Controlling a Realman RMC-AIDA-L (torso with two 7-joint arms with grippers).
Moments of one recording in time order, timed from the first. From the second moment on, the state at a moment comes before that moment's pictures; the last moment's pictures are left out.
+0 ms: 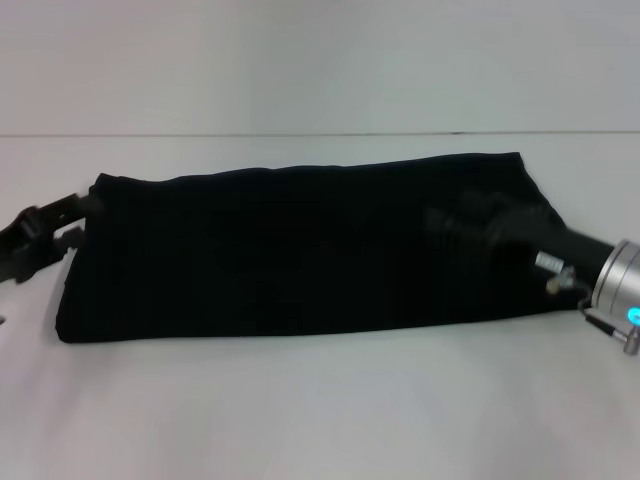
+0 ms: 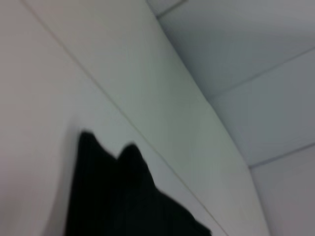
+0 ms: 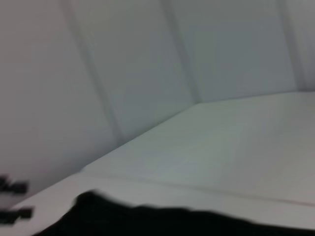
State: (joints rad) left arm -0.48 -1.94 0.40 0.39 1.92 1.23 -2.14; right arm 0.60 2.09 -0.76 -0.31 -1.57 -1.15 1.14
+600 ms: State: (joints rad) left arm -0.31 -1.91 0.39 0.55 2.06 1.54 -2.55; right arm 0.54 2.09 -0.95 -0.37 -1.62 -1.26 1.04
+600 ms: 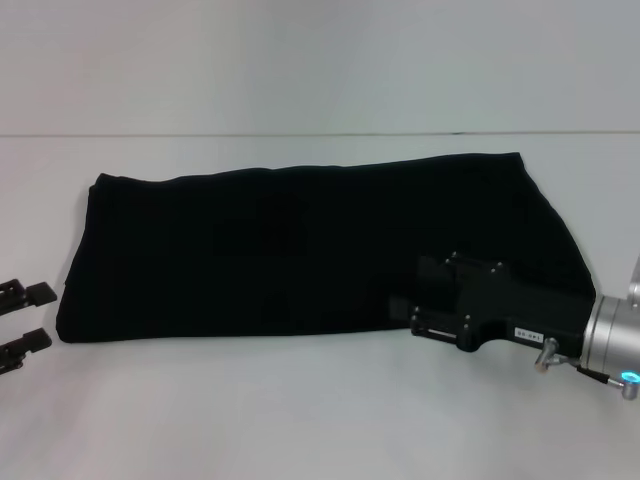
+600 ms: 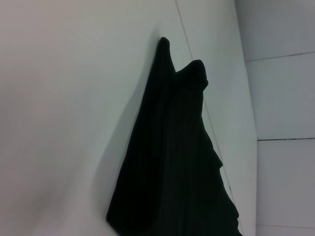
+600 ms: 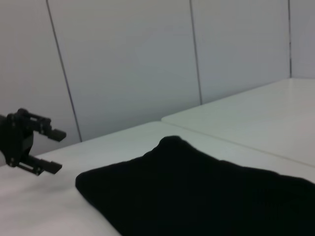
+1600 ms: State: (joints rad) left arm -0.35 -1.94 0.41 0.45 2.08 1.32 -2.55; right arm 0.55 2.09 -0.95 -0.36 -1.63 -1.24 1.02
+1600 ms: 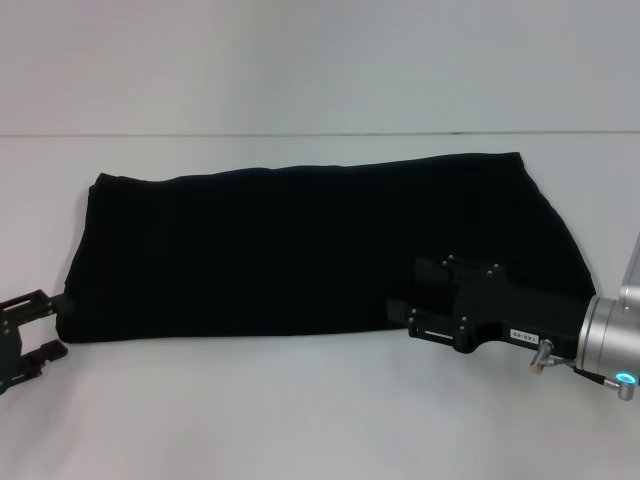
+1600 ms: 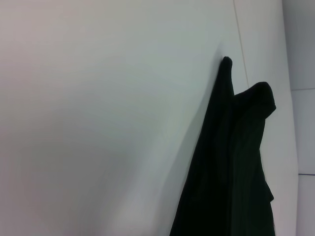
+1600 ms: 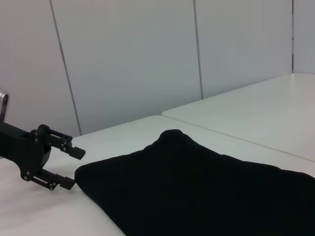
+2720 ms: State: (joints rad) left arm -0.39 -1.94 0.46 0.44 2.08 1.25 -2.55; right arm 0.54 2.09 -0.95 -0.36 -1.63 -1.25 1.03
